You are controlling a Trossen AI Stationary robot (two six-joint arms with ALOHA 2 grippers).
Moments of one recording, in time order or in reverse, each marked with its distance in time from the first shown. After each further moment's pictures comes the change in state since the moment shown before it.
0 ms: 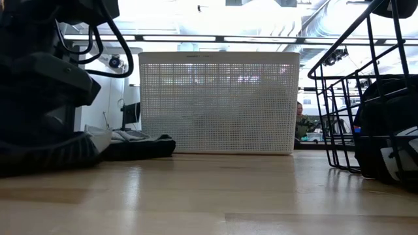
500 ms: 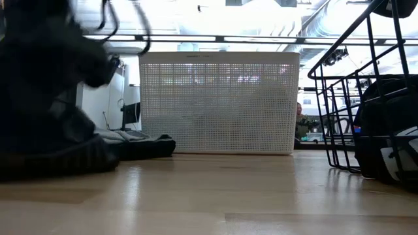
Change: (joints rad) left arm 0.000 -0.007 0.147 -0.061 -0.068 0.060; right arm 0.000 0.000 0.000 -0.001 -0.040 -0.062
